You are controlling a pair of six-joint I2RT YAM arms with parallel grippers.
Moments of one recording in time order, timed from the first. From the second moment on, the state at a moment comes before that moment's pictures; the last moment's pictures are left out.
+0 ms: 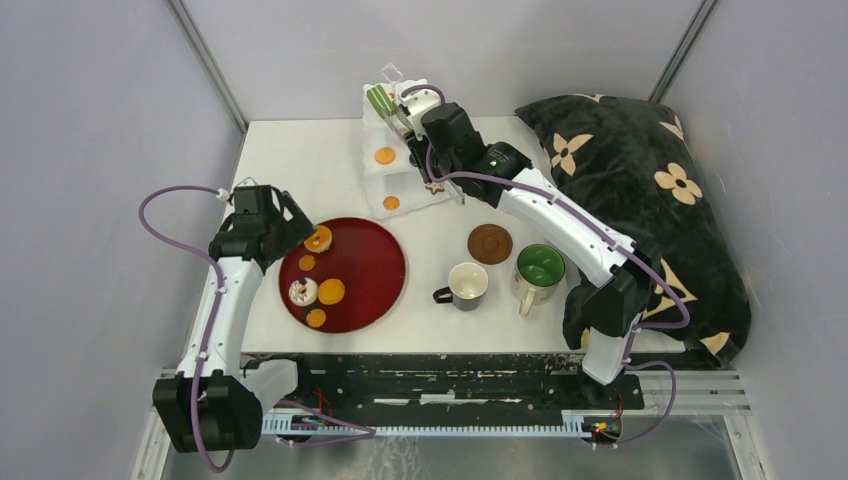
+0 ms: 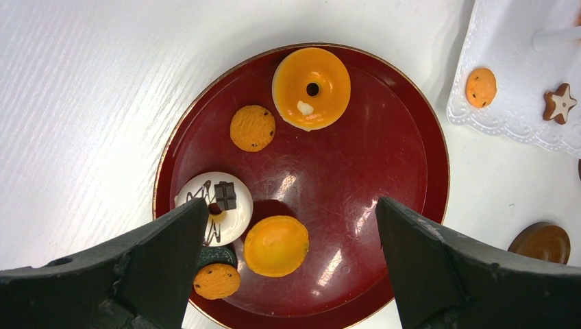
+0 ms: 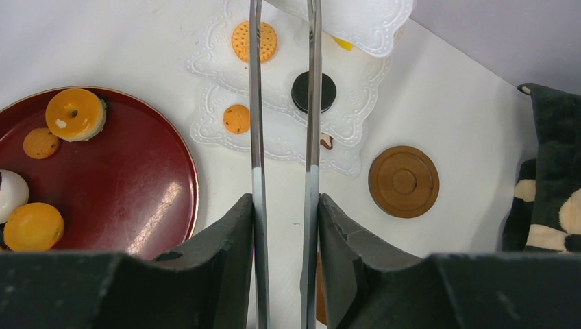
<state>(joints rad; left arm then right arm) 0.06 1.07 0.94 -0.73 -0.13 -0.55 0.80 1.82 1.93 -0.64 0.30 0.02</state>
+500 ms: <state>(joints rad) 0.06 1.07 0.94 -0.73 -0.13 -0.55 0.80 1.82 1.93 -0.63 0.30 0.03</state>
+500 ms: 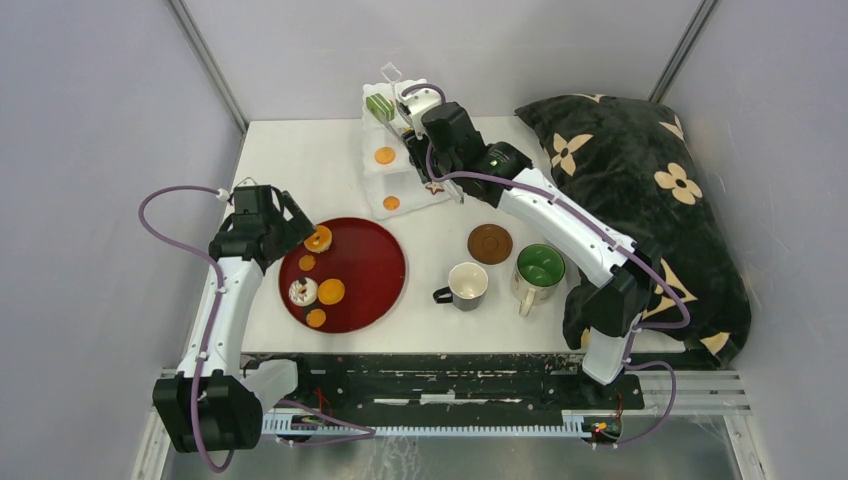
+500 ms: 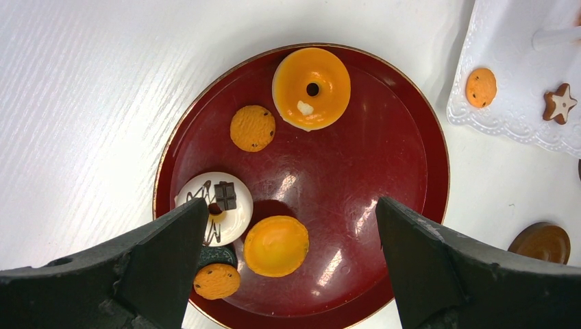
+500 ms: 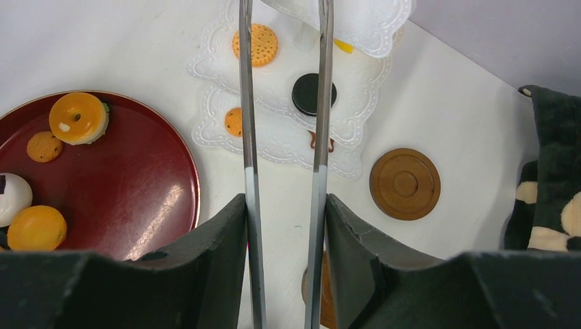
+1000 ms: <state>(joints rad) 0.06 1.07 0.94 -0.73 -0.13 -0.55 0.80 1.54 1.78 -0.60 0.16 0.02</state>
